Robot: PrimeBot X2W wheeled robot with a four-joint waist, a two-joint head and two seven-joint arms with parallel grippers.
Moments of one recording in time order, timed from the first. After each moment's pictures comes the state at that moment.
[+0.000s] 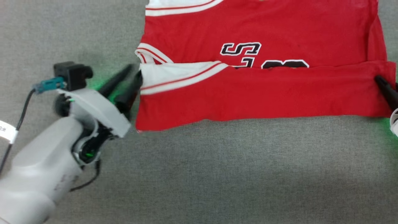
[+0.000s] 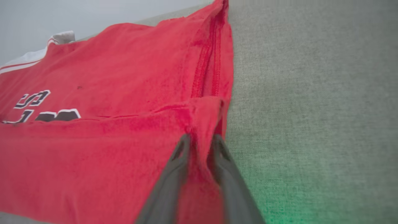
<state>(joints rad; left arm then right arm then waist) -0.90 0.61 -0.94 0.48 -1.28 -0.13 -0.23 -0.62 -0.69 0.40 0.42 1.05 0.13 0.13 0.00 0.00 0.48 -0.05</state>
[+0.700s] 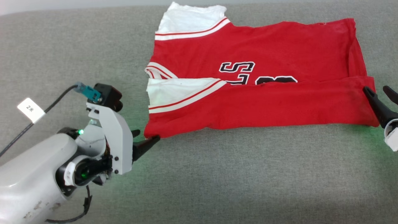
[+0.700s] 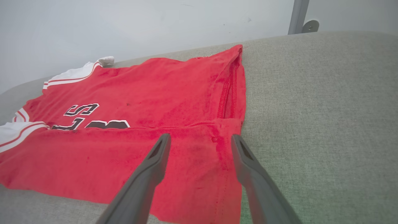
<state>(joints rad) -0.91 0.85 -1.10 0.06 -1.41 0.15 0.44 -0.56 -0.71 0.43 0.40 1.04 0.13 0.06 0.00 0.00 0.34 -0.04</state>
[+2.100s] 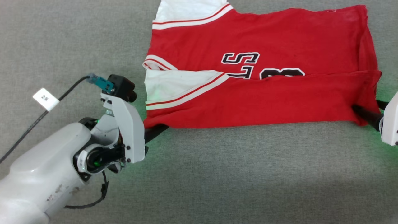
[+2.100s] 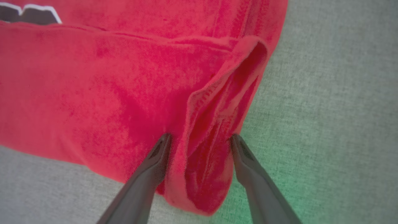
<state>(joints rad) -0.93 0.72 -1.08 0.22 -1.45 0.02 0.43 -0.72 -0.73 0.57 0.45 0.94 0.13 0.54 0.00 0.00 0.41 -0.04</state>
